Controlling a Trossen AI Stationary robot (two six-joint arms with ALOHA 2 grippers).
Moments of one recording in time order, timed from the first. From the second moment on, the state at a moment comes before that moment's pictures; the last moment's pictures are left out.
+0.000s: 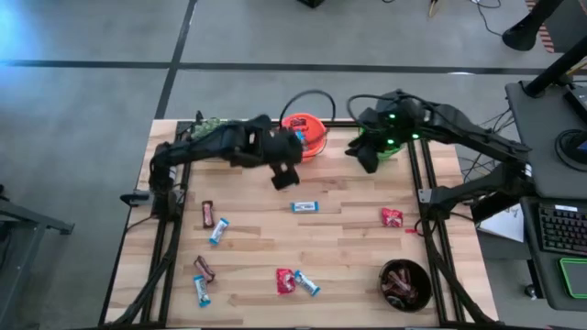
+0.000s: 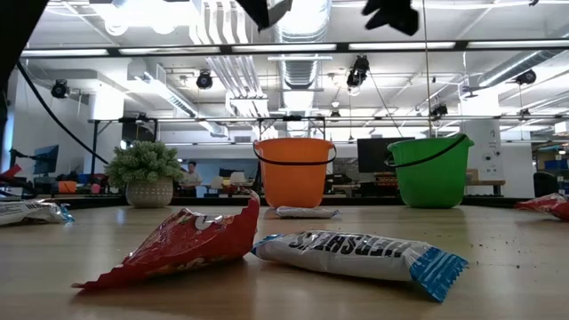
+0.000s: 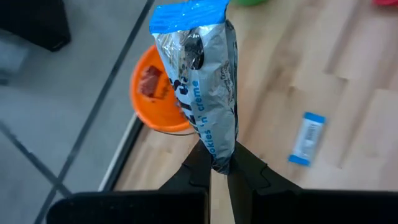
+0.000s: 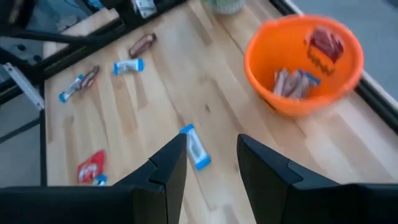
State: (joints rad) left arm 0.01 1.94 2.36 -1.54 -0.52 -0.26; right arm -0.35 1.27 1.52 -0.98 -0.21 0.22
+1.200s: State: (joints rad) left arm 0.31 1.93 2.36 -1.17 -0.27 0.09; right arm -0.51 1.44 1.52 -0.36 -0.27 0.21
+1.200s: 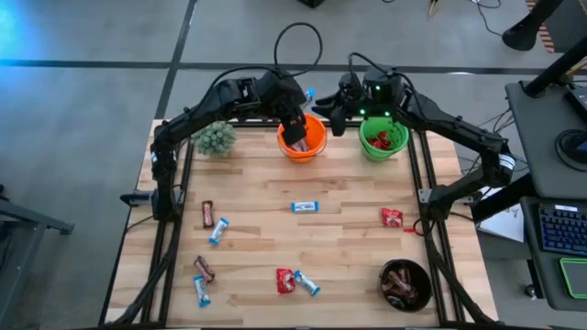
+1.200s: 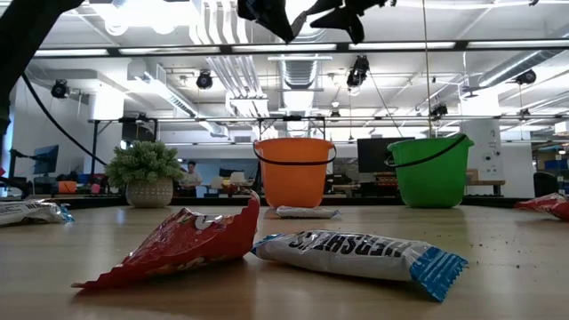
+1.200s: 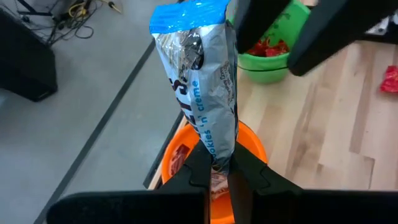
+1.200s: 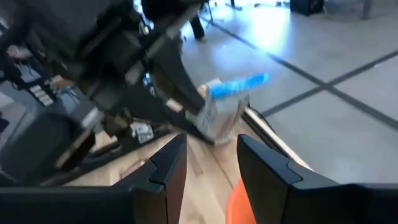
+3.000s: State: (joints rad) left arm 0.32 1.94 2.36 -1.13 -0.22 0.13; right arm -0.51 1.53 1.55 -0.26 -0.21 0.20
